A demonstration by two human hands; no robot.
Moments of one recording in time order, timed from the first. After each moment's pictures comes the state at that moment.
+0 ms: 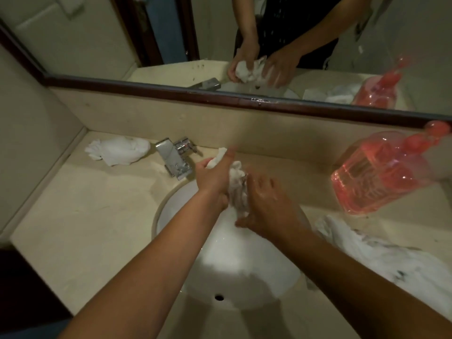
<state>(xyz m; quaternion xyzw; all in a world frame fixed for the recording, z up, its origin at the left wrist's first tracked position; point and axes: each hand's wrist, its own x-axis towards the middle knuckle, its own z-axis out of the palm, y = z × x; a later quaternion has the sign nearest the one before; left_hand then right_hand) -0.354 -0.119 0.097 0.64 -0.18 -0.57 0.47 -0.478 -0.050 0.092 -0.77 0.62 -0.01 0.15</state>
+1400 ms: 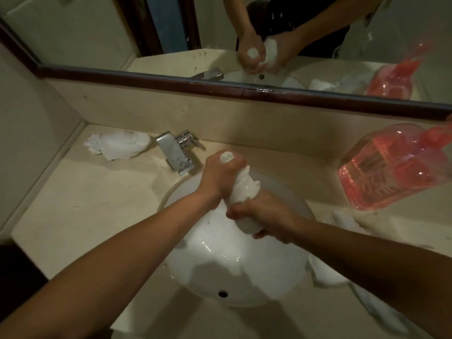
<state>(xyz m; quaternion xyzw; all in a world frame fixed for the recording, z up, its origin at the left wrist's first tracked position) -0.339 -0.123 0.082 0.60 -0.47 -0.50 0.41 -0.466 -0.055 0.094 -0.44 0.62 -0.18 0.62</state>
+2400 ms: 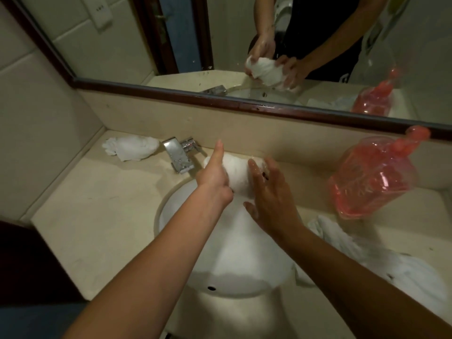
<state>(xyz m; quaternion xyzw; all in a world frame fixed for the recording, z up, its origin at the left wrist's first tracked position) -0.357 -0.106 0.090 0.57 -0.05 -0.67 0.48 -0.510 -0.046 0.049 -0.79 0.54 -0.28 0.00</state>
